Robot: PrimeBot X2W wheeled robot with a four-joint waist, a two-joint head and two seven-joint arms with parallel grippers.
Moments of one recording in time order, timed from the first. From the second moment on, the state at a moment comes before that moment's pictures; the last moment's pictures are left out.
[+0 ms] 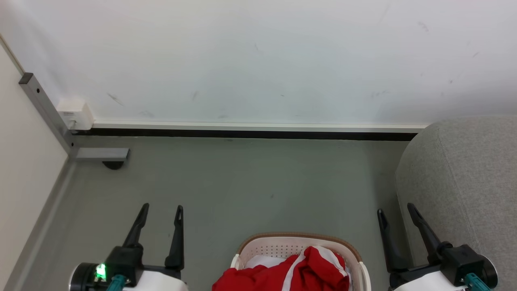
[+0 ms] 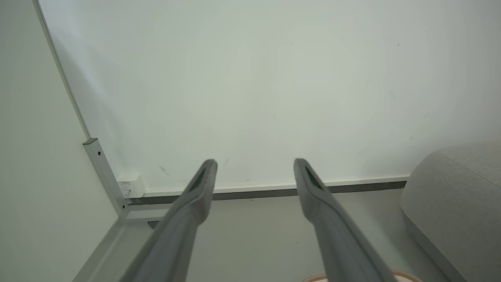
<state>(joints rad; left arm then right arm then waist) -0.08 0.11 -0.15 0.14 -0.06 0.10 -0.26 -0.12 -0.05 0.15 0.26 0.22 0.13 -0.26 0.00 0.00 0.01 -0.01</state>
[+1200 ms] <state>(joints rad) -0.08 0.08 -0.10 0.15 -0.03 0.06 -0.26 -0.12 -0.05 0.14 0.25 0.21 0.13 -0.26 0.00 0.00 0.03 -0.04</state>
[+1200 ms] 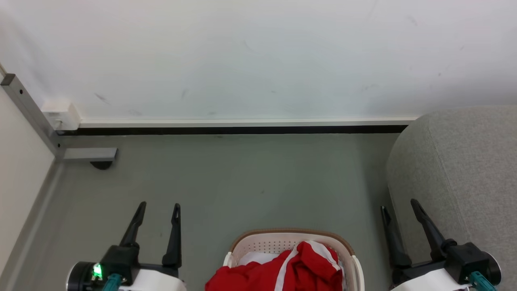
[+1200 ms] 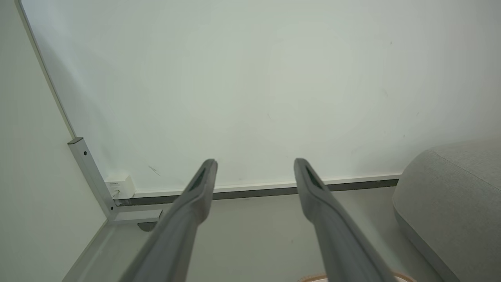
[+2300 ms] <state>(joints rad) -0.45 0.11 -0.28 0.58 0.06 -0.10 -0.26 -0.33 -0.05 0.08 0.07 0.26 0.13 -0.26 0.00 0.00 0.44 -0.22</state>
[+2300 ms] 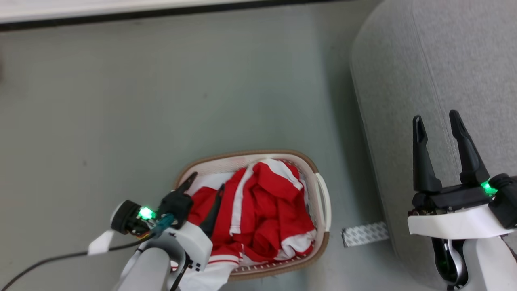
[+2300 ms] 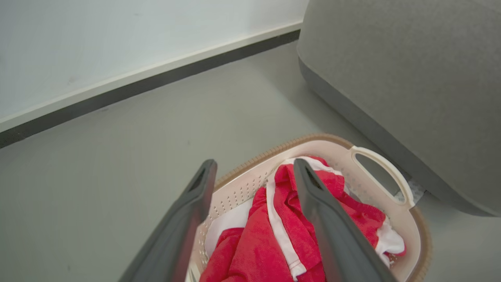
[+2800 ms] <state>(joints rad) -0.71 0.16 -0.48 1.01 0.19 -0.13 -0.08 -0.39 -0.05 0.11 0.03 0.34 0.13 -0.26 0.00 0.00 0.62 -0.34</state>
